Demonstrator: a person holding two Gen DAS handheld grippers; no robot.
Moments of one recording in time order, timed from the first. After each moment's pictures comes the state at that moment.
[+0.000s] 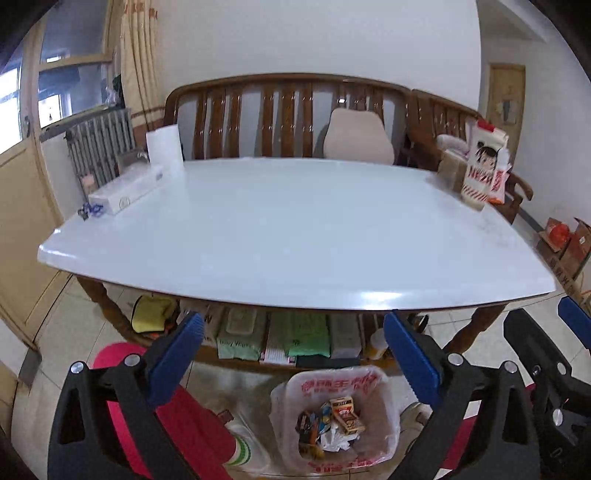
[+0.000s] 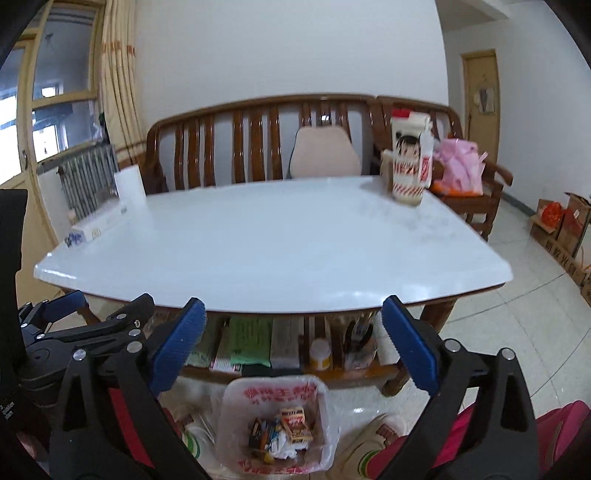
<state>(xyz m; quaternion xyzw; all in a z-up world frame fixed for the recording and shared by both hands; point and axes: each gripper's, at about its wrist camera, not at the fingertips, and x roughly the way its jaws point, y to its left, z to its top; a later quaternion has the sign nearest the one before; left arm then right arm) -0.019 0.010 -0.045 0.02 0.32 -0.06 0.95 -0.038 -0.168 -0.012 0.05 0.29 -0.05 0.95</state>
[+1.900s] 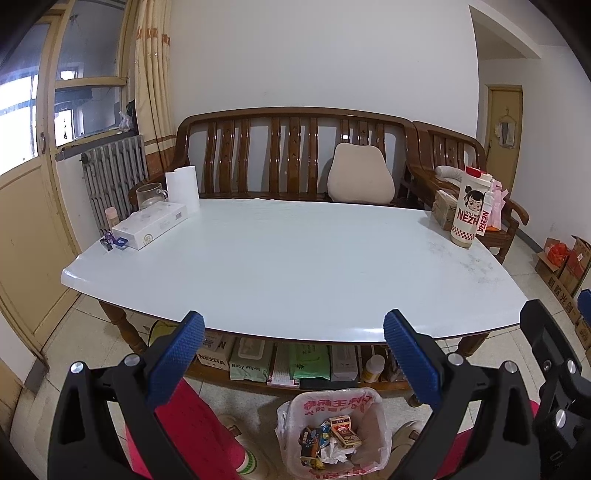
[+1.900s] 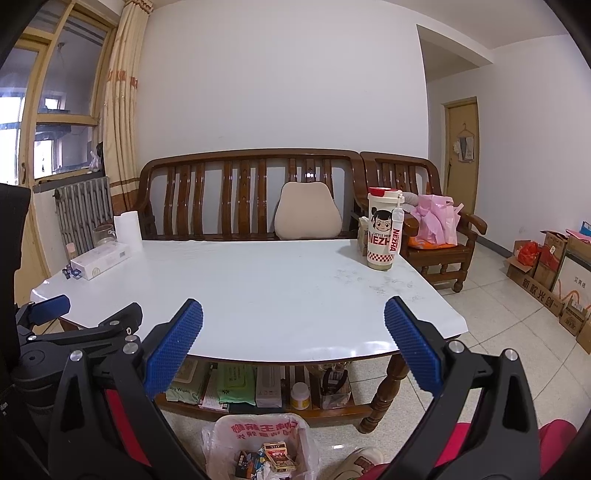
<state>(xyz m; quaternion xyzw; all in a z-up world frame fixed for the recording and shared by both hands) -0.055 0.018 0.016 0.01 0.27 -0.04 0.96 -0.078 -0.149 0.055 0.01 0.20 -0.09 0.98</state>
